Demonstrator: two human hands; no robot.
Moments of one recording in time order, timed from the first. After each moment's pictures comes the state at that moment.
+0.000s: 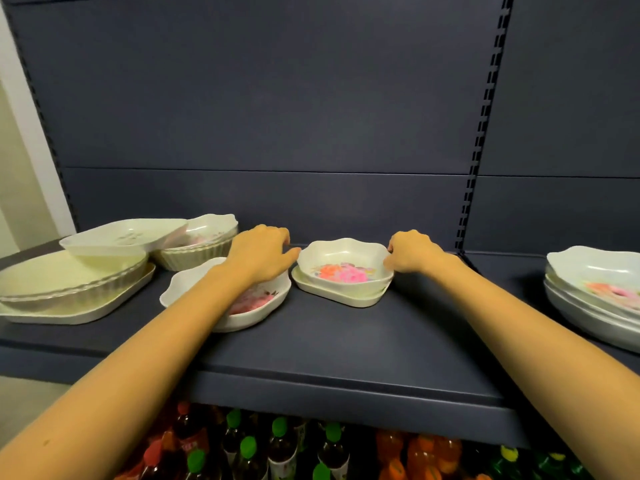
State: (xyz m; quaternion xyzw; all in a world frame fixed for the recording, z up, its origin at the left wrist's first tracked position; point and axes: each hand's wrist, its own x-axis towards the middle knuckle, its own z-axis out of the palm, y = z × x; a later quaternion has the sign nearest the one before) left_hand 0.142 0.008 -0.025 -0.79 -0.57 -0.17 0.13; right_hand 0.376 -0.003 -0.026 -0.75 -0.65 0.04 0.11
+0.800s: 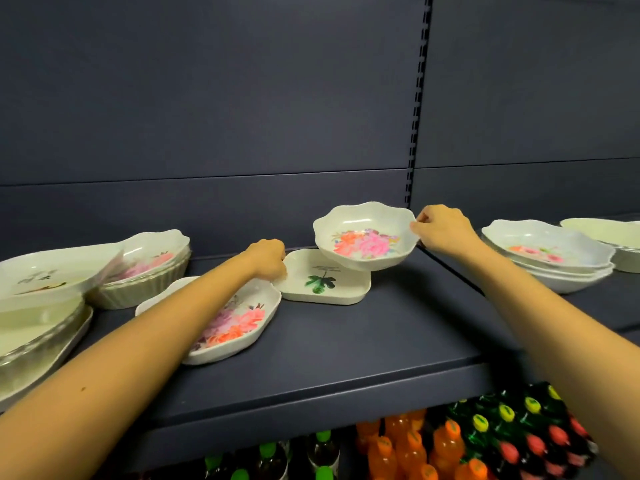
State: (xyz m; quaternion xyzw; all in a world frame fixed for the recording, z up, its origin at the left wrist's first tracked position) left_hand 0.165 0.074 -0.031 -0.87 -0.49 -0.03 -0.10; right_hand 0.402 -0.060 -0.005 -0.84 -0.45 -0.04 0.31
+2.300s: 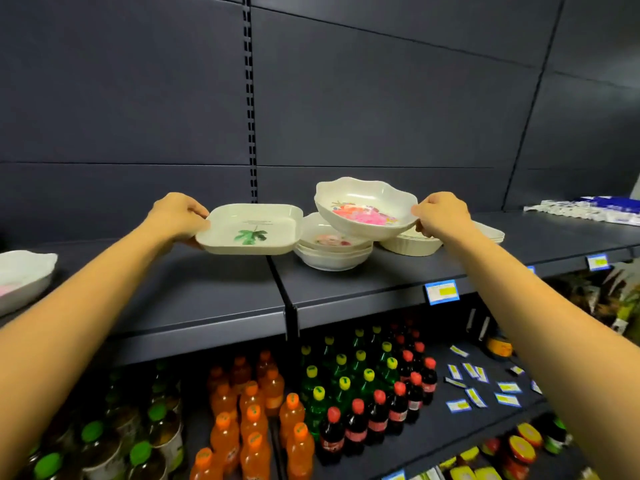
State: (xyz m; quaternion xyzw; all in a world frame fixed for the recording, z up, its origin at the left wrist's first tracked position) left_hand 0.314 -0.100 0.011 -0.75 -0.49 -0.35 -0.28; right_hand 0.598 -0.294 0.024 -0.84 -0.35 -0.03 0.42
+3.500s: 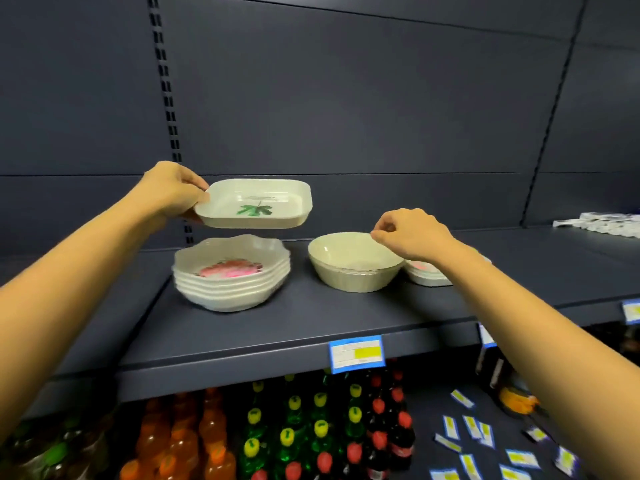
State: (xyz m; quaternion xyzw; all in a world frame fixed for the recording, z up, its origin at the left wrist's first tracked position) left_hand 0.507 -0.127 0.054 -0.72 -0.49 -0.41 -0.27; right_hand 0.780 -0.266 0.015 -0.81 -0.55 -0.05 0.21
